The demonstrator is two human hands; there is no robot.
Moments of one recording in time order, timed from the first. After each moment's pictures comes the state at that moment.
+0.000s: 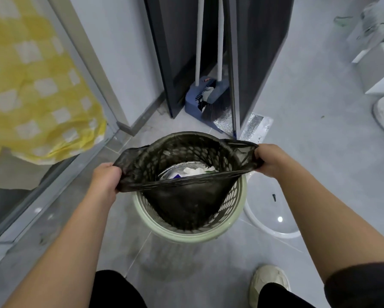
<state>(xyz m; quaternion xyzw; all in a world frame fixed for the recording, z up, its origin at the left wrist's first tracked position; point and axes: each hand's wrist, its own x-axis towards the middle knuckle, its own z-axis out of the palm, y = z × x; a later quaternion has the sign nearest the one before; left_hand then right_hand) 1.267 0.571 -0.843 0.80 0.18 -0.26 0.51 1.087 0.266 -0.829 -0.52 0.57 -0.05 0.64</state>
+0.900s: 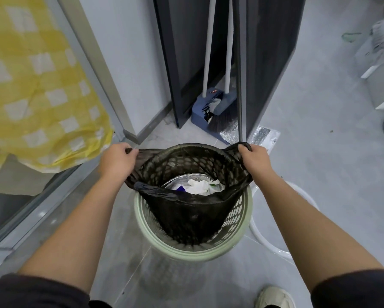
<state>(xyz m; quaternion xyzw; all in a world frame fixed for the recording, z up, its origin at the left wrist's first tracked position) 1.308 0.537 -0.836 0.96 -0.10 -0.07 0.26 1.128 0.275 -0.851 -0.74 0.46 -0.13 0.48</state>
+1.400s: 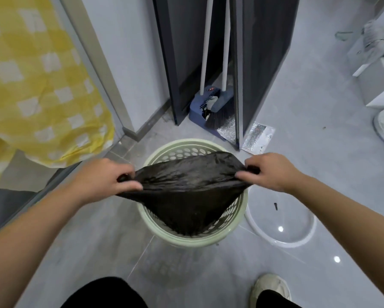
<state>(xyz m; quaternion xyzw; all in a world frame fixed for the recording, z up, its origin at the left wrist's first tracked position) 1.288 0.610 -0.794 0.85 -0.52 -0.10 0.04 1.058 0.271 -0.807 -0.98 0.13 0.06 0.14</state>
